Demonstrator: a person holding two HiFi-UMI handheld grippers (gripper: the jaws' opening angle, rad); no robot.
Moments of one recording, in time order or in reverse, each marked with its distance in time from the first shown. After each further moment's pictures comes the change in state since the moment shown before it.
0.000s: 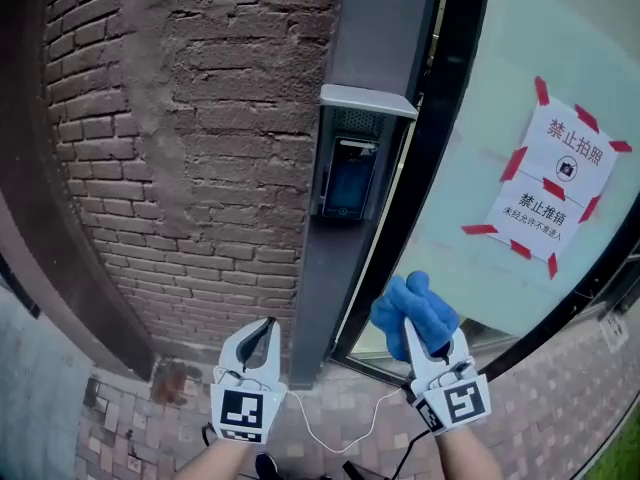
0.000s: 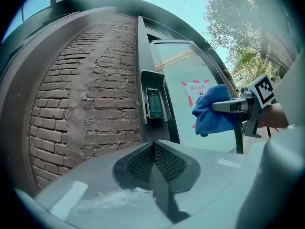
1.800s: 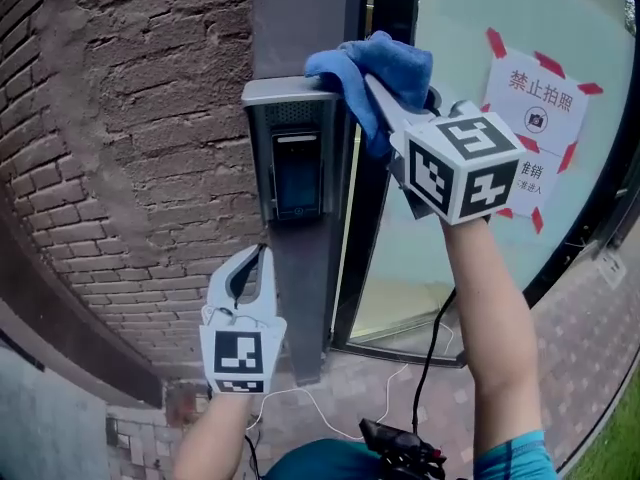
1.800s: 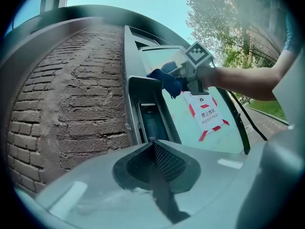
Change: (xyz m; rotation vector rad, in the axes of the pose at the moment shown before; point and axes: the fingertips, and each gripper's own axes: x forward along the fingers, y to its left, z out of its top) left arm 0.113 0.004 0.100 0.140 -0.132 -0.079; right arm 0.189 -0.129 0.207 -0.166 -0.054 -0.081
